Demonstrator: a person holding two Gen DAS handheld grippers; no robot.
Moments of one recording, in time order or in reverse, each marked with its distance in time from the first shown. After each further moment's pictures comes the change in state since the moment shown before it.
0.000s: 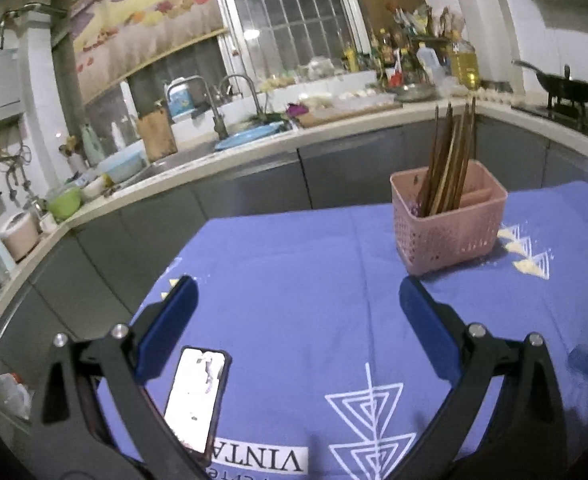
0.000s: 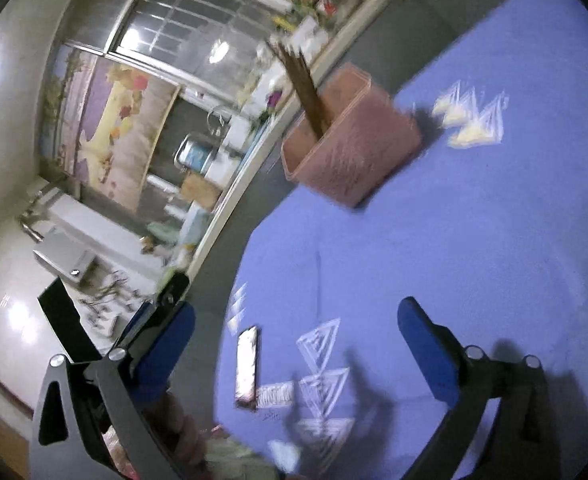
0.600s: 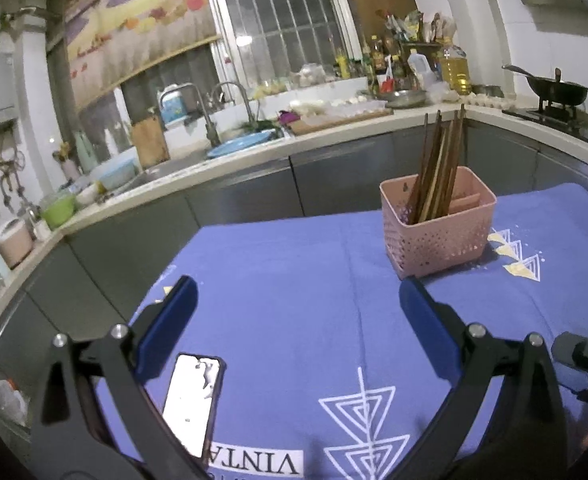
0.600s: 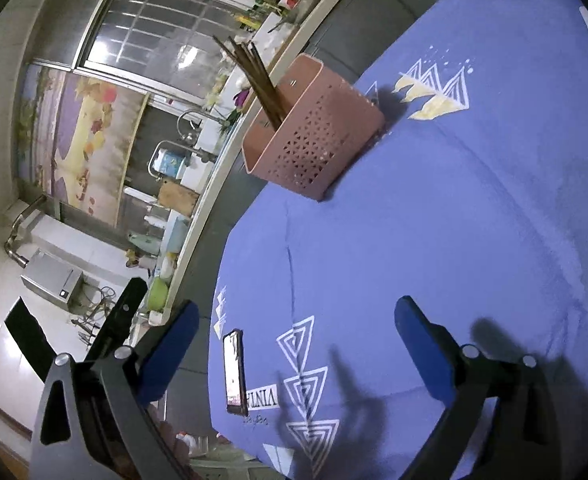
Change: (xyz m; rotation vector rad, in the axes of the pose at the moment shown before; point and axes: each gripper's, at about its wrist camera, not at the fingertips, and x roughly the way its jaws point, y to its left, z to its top) left arm -0.006 -0.004 0.000 0.015 -0.025 -0.027; right arm 0.003 -0.017 -0.007 0.071 -0.029 -0.078
